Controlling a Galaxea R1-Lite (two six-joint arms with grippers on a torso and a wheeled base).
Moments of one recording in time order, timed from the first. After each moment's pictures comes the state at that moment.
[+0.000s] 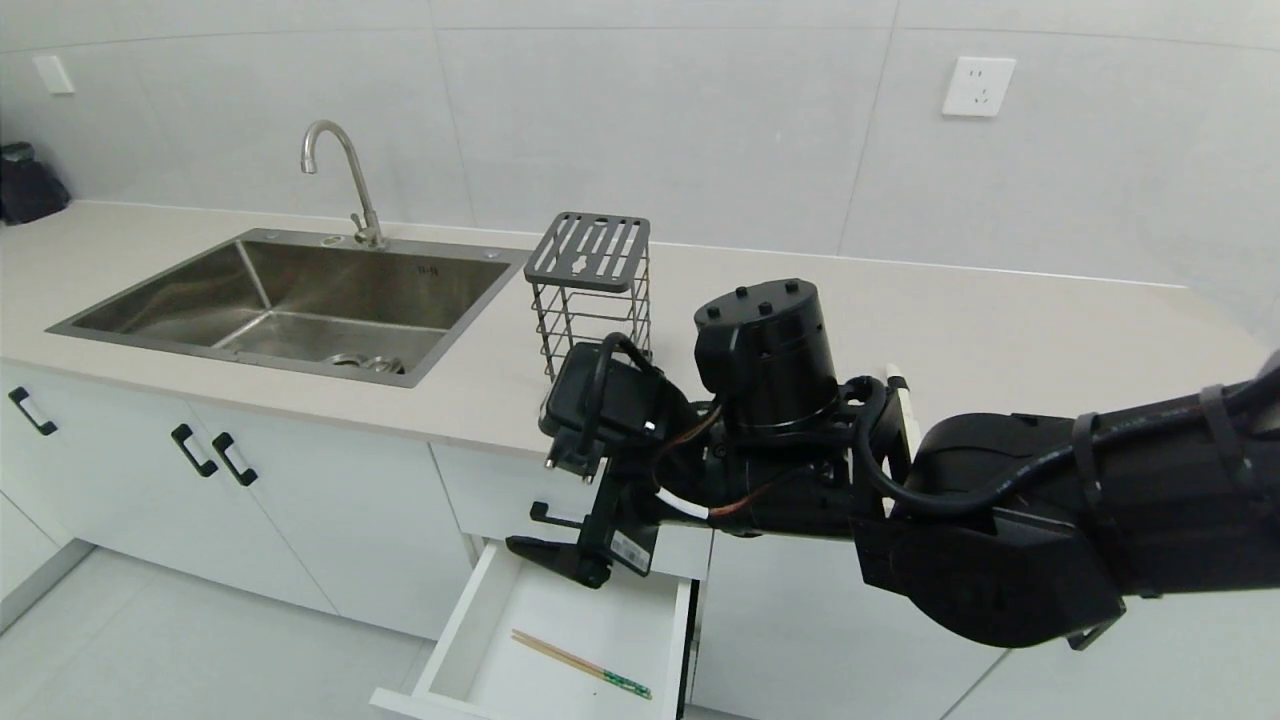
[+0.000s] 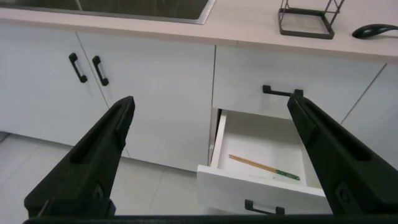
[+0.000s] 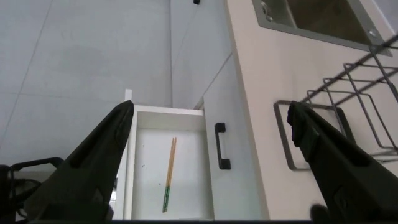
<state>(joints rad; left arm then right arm) 0.00 0.00 0.00 0.00 0.00 0.01 0.92 1.99 -1.20 -0.39 0.23 -0.48</state>
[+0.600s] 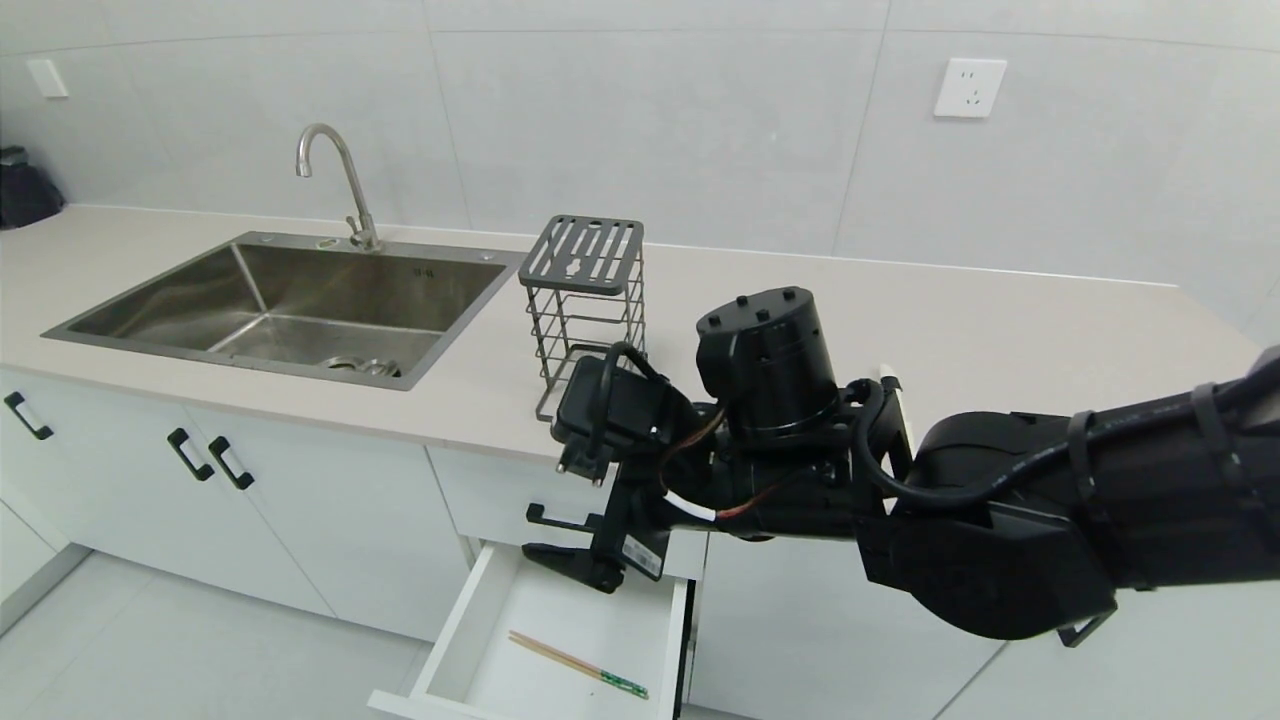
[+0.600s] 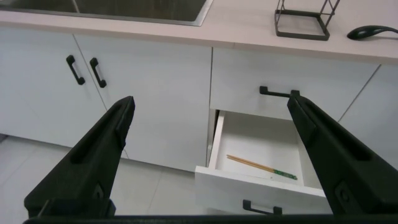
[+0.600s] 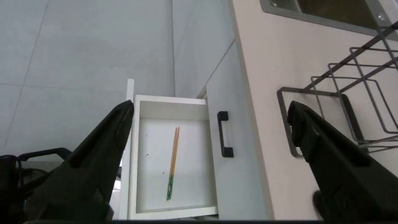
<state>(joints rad) 0.00 0.00 0.00 0.00 0.00 0.01 0.91 1.99 -1.19 -0.36 0.23 -0.48</state>
